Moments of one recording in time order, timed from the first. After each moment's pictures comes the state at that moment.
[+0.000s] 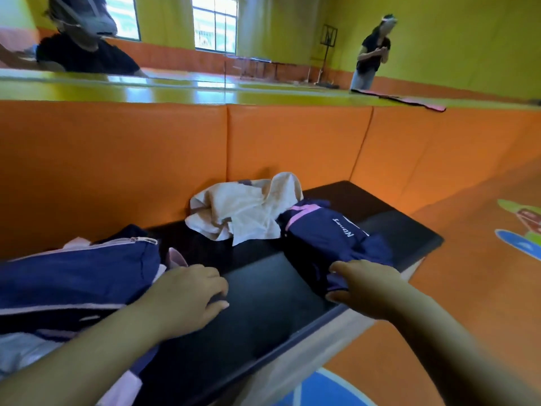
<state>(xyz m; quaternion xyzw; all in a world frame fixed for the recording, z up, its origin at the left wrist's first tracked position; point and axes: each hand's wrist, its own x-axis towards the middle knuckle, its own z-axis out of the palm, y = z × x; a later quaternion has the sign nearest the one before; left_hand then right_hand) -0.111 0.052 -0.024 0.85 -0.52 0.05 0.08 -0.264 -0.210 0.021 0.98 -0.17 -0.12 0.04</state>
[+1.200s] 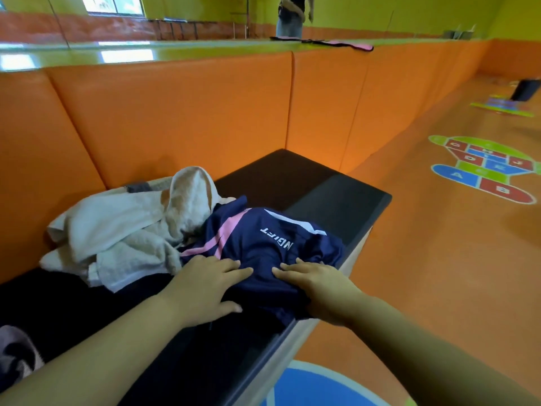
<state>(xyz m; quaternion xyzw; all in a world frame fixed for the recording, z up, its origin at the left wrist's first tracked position) -0.057 -0.176 -0.089 0.73 -0.68 0.07 -0.01 -0.247 -0.344 -0.086 0.99 -0.11 -0.05 -0.11</state>
